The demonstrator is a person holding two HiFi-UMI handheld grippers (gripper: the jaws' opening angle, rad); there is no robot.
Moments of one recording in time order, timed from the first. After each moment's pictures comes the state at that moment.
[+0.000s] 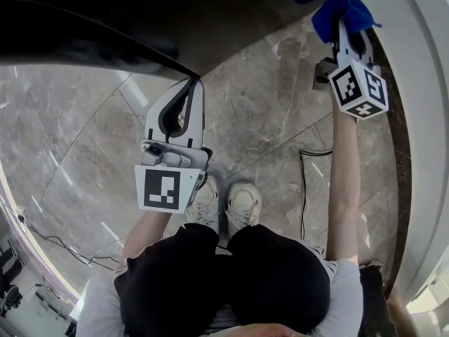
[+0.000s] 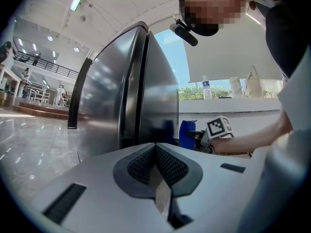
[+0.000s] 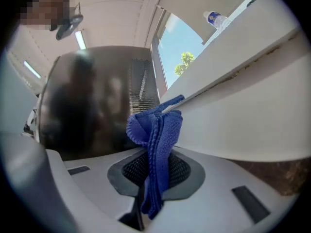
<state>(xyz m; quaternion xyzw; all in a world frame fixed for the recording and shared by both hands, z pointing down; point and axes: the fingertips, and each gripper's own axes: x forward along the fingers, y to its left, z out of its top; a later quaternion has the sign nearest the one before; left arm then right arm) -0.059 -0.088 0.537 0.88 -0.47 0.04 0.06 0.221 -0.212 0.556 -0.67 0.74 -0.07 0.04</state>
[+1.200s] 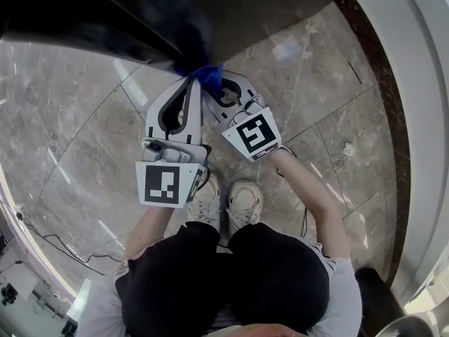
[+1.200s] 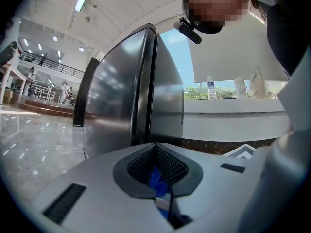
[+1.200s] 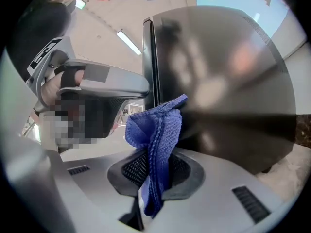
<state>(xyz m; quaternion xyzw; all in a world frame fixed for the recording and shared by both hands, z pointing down) -0.075 -0.086 0.546 0.87 -0.49 0.04 0.07 -0.083 -0.096 0.635 -0.35 0.93 -0.07 -0.07</state>
